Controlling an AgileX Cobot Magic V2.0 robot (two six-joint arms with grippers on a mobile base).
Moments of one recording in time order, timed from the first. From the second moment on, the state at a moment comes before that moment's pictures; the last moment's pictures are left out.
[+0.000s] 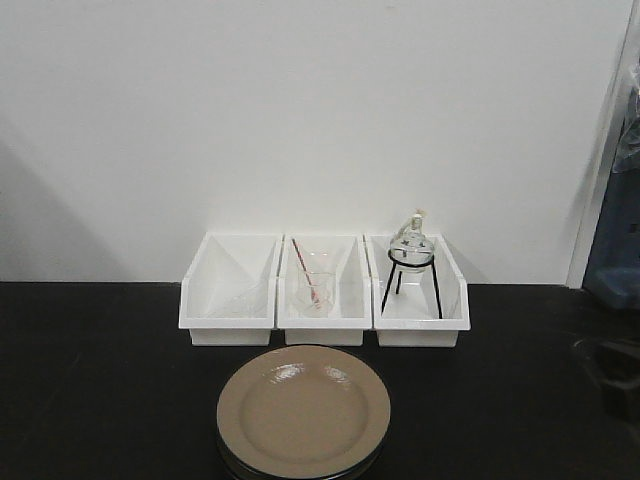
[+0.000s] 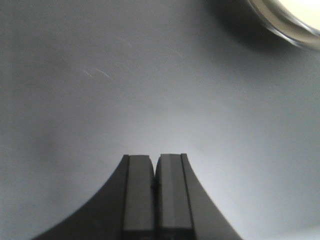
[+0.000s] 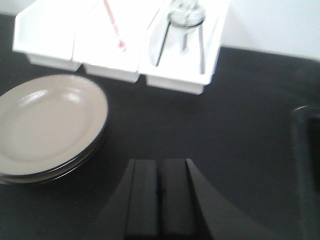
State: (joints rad) left arm 0.19 1.02 -0.73 -0.47 0.86 0.41; right arm -0.04 0.97 -0.84 0.55 0.52 -0.62
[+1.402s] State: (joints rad) left arm 0.14 0.36 -0.42 -0.85 0.66 0.56; right arm -0.04 0.56 -0.35 0.72 0.05 -0.64
